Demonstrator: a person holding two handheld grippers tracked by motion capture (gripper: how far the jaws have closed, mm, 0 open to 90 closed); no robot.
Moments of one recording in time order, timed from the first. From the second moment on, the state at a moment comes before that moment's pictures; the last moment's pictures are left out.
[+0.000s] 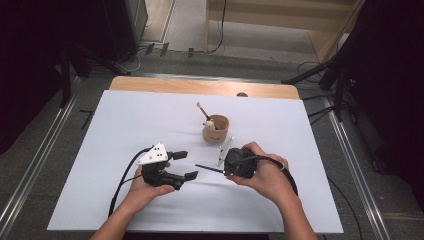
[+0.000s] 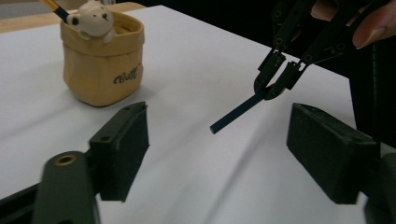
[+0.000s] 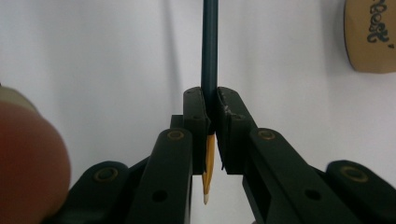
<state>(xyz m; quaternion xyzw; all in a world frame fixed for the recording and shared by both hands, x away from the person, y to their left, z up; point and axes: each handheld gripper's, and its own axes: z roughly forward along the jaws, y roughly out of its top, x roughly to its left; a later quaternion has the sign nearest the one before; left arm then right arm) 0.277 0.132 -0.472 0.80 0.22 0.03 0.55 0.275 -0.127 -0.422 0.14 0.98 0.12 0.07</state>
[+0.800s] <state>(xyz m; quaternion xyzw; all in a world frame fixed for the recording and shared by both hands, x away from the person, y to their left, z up) 0.277 0.123 -0.482 0.83 0.20 -0.03 0.53 0.267 -0.114 -0.418 0.09 0.98 0.13 0.08</state>
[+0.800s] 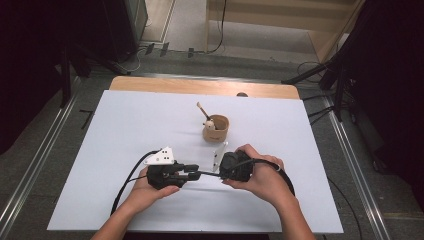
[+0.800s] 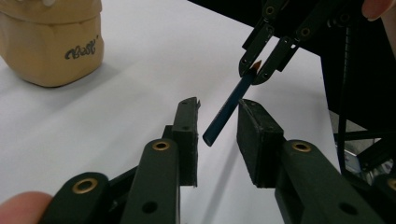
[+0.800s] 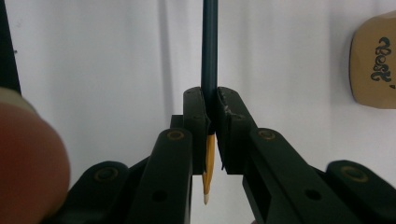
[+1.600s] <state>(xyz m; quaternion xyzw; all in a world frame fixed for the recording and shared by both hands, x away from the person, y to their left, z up) 0.281 0.140 -0.472 0.80 0.19 -0.02 0.57 0.273 -0.128 -0.430 0.21 0.94 0.23 0.13</state>
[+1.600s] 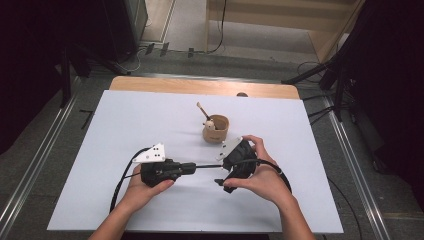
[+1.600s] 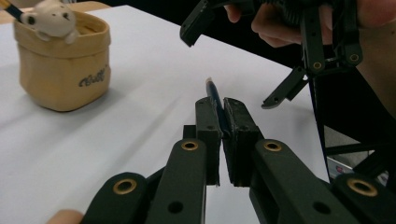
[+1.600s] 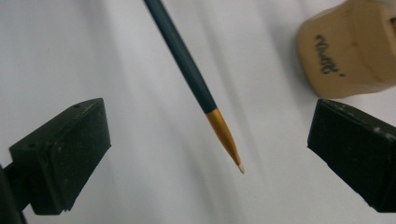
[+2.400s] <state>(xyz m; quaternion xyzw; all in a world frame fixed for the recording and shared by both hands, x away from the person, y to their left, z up) 0.286 0.163 -0.464 0.76 0.23 0.03 0.60 0.273 -0.141 -0.446 0.36 0.85 0.35 0.12</state>
